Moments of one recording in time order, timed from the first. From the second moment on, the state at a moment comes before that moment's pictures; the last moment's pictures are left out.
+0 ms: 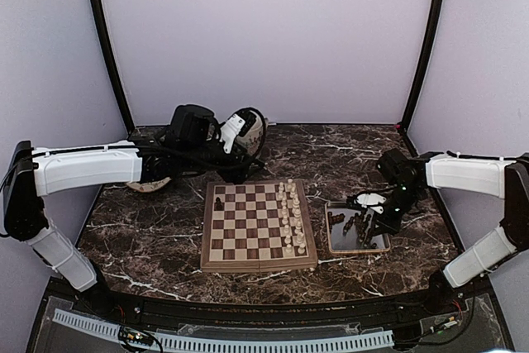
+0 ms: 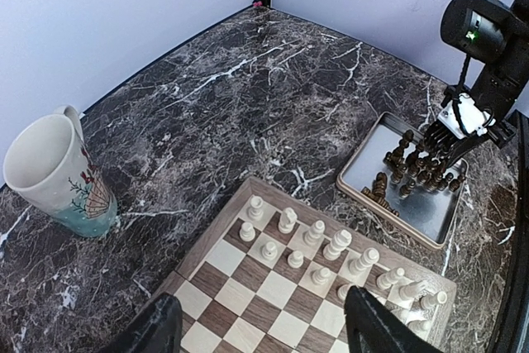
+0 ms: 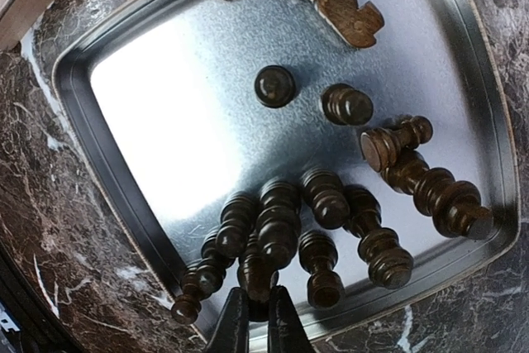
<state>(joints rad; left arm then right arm) -0.80 1.55 1.15 -0.09 0.11 0.03 0.40 1.42 0.81 -0.84 -0.19 -0.69</state>
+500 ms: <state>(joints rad) -0.83 1.57 1.15 -0.11 0.09 0.05 0.40 1.28 0.85 -0.91 -0.15 -0.68</state>
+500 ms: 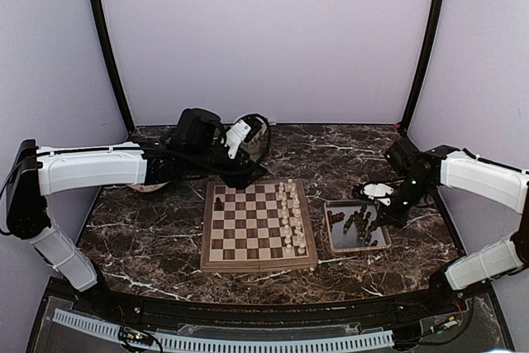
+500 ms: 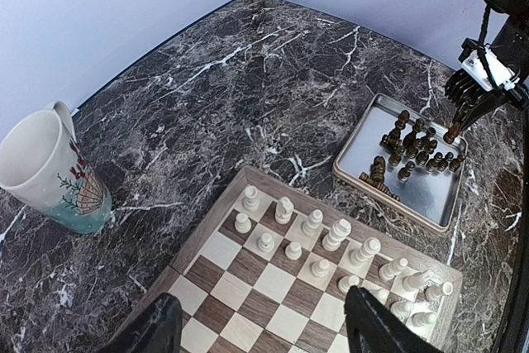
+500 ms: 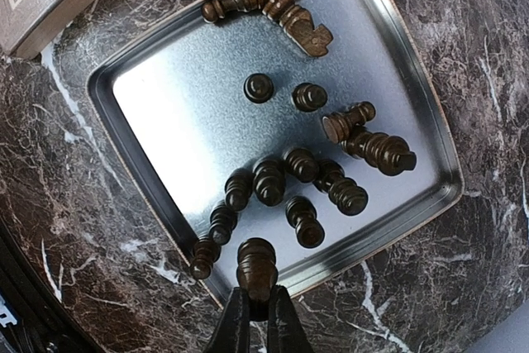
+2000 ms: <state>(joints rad) -0.48 1.37 1.19 -0.20 -0.25 -0.09 1.05 2.21 1.97 -1.04 -0.19 -0.65</state>
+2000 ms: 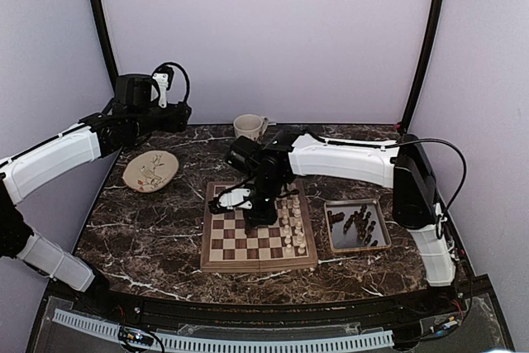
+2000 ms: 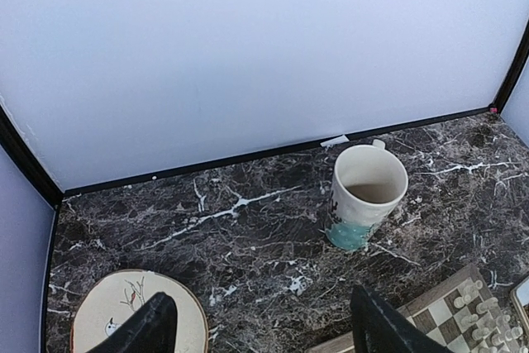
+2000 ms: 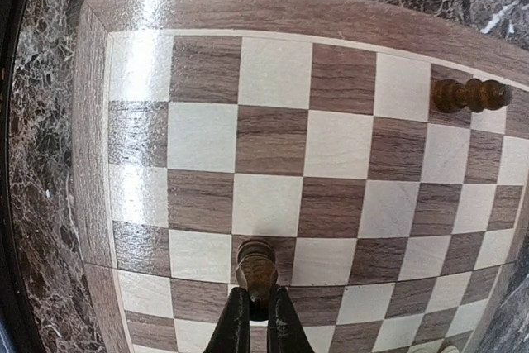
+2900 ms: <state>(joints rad) -0.71 1.69 1.50 -0.61 0.16 0.03 0.46 1.40 1.17 -0.72 -0.47 -0.56</state>
